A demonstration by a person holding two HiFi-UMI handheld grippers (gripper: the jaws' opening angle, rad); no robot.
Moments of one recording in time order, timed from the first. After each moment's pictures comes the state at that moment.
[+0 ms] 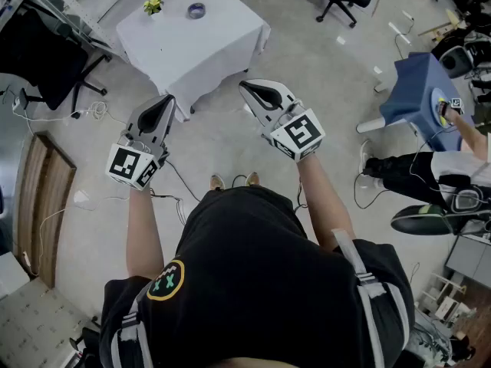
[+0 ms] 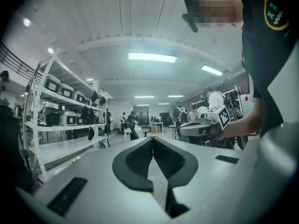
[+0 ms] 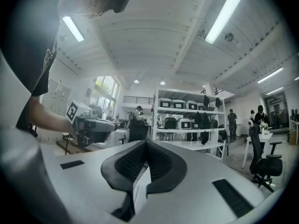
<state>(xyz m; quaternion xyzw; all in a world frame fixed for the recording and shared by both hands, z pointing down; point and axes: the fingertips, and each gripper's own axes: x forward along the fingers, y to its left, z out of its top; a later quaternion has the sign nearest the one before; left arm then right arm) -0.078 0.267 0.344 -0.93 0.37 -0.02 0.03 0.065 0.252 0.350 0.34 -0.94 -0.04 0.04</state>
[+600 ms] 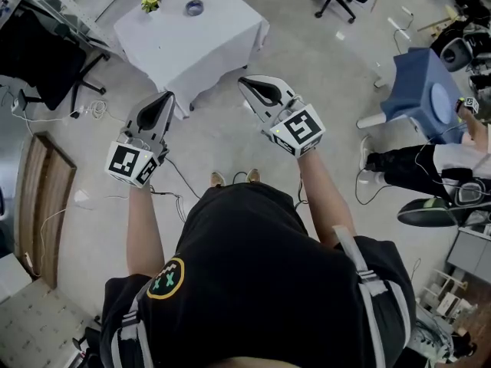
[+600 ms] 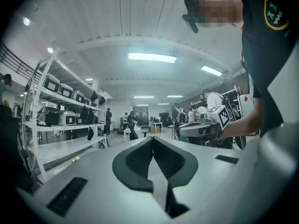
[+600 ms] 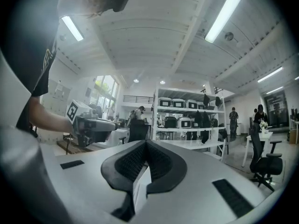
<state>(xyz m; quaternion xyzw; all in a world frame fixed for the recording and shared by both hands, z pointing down) -0.077 0.265 0.345 -0.93 0.37 -0.02 0.03 0.065 0.251 0.351 0.34 -0.94 -0.04 0.04</state>
